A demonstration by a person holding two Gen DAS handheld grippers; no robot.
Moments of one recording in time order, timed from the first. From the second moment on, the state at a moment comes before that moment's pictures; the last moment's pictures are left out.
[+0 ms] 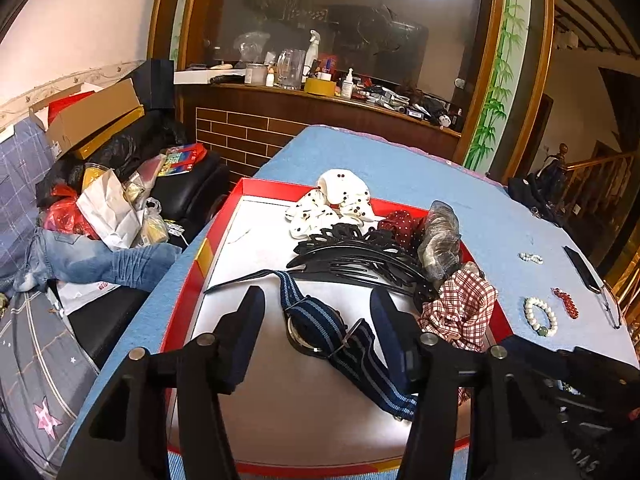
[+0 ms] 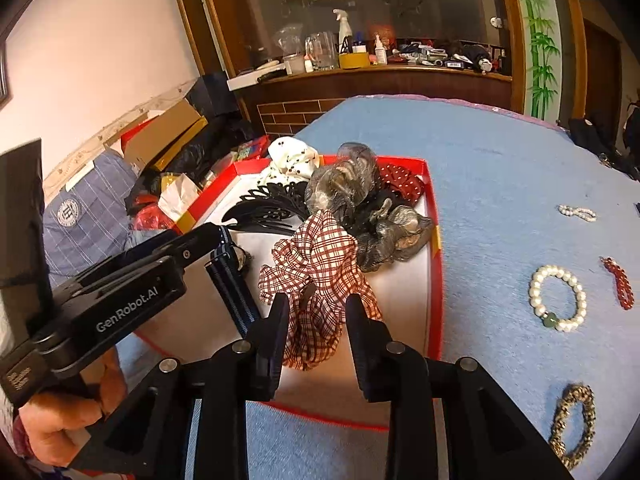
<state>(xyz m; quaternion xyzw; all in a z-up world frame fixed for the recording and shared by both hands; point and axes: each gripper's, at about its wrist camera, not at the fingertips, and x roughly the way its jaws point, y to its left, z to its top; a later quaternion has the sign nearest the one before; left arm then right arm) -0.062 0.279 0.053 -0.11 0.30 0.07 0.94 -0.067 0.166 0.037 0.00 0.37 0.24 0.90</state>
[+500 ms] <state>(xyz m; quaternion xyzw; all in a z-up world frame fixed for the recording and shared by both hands) -0.085 0.241 0.063 -0.06 0.27 0.09 0.96 -0.095 0.120 0.049 0.04 0.36 0.22 0.91</state>
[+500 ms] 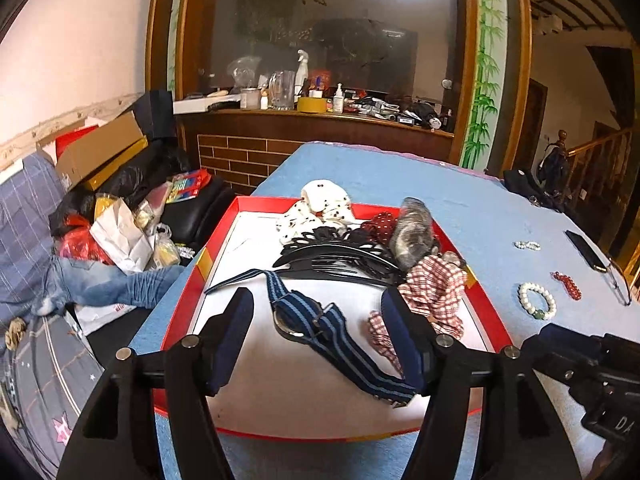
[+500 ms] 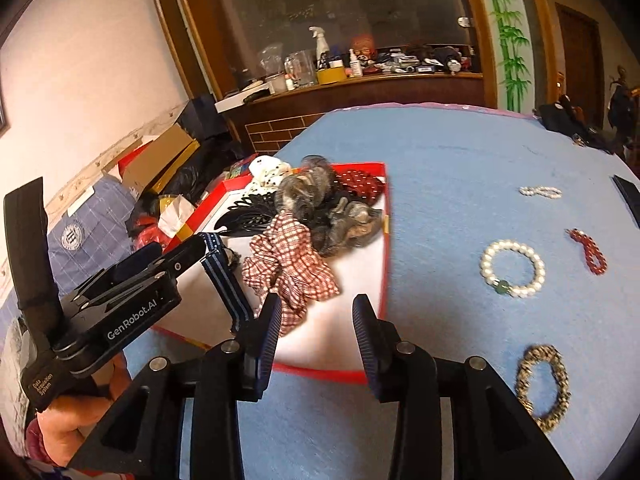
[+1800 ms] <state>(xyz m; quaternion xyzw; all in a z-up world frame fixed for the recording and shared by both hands) -0.094 0.136 0.075 0.06 0.27 0.03 0.96 -0.114 -0.001 0.046 0.15 0.34 0.16 0.92</state>
